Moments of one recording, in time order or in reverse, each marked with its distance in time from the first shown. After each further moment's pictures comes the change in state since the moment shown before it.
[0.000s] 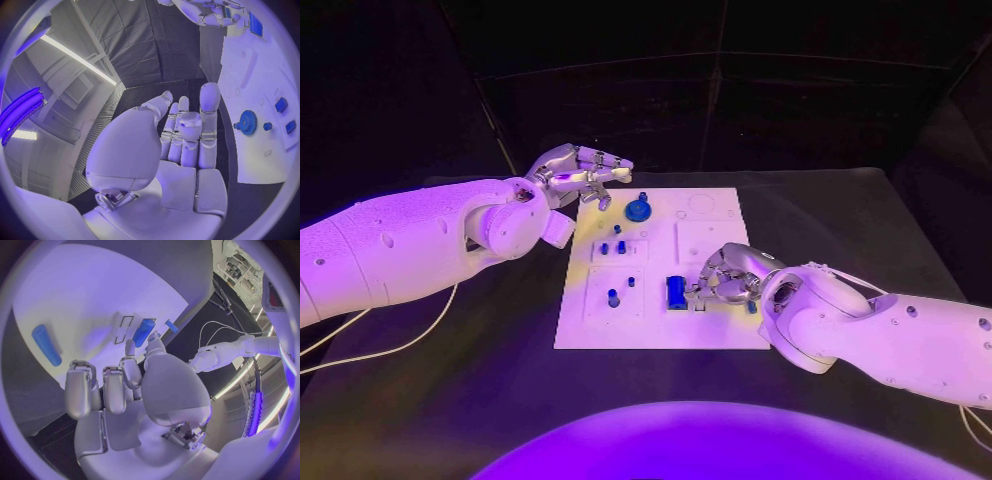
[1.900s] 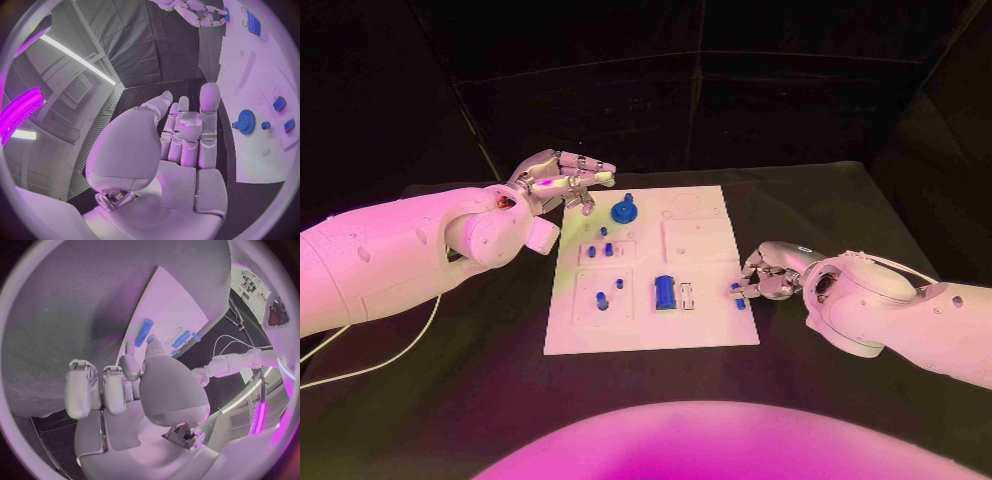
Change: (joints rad) left arm -0.005 0.004 -0.003 -0.011 0.000 0.006 0.000; left_hand 0.000 0.000 0.000 0.000 0.000 0.000 0.000 0.000 0.000 0.000 0.000 0.000 0.001 -0.004 0.004 0.000 0.000 0.000 0.000 0.000 0.000 0.000; right arm 0.004 -0.175 0.001 -0.040 -0.087 0.160 0.051; right_hand 0.014 0.022 -0.063 0.025 0.069 0.020 0.009 -0.081 -0.079 -0.041 0.020 -0.077 -0.058 0.004 0.004 0.011 0.000 0.000 -0.004 0.004 0.000 0.001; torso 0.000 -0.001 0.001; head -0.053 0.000
